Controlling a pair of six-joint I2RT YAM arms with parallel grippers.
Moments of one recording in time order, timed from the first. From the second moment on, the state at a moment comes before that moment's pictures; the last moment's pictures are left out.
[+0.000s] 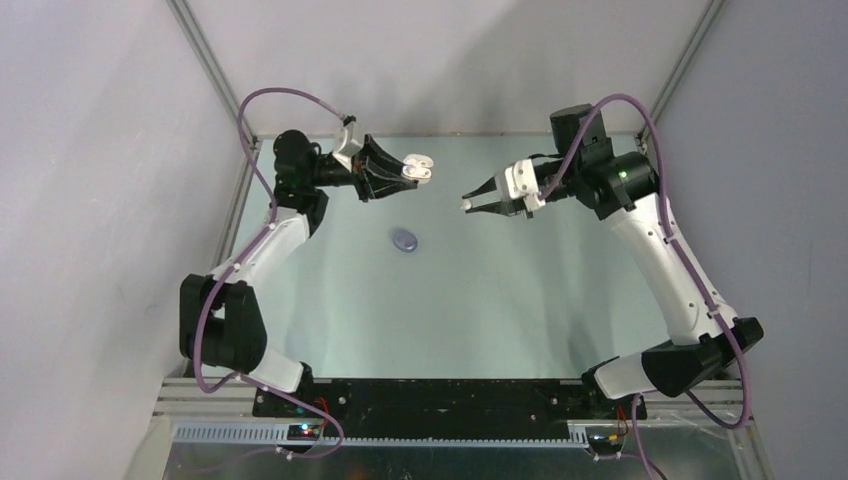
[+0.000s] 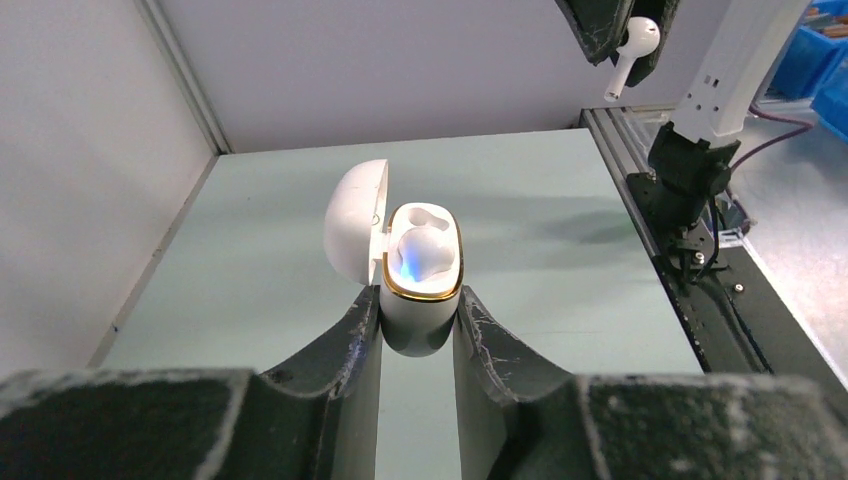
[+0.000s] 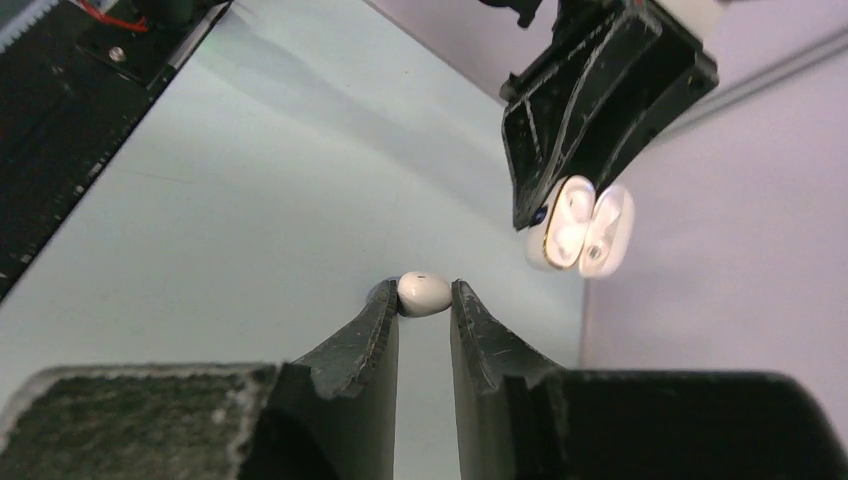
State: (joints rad) left arm -0.22 1.50 1.16 0.63 1.34 -0.19; right arm 0.43 1.43 1.77 -1.00 -1.12 -1.24
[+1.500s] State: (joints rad) left arm -0.27 1.66 1.71 -1.51 1.24 1.68; right arm 0.62 1.57 1.76 -1.04 -0.99 -1.76
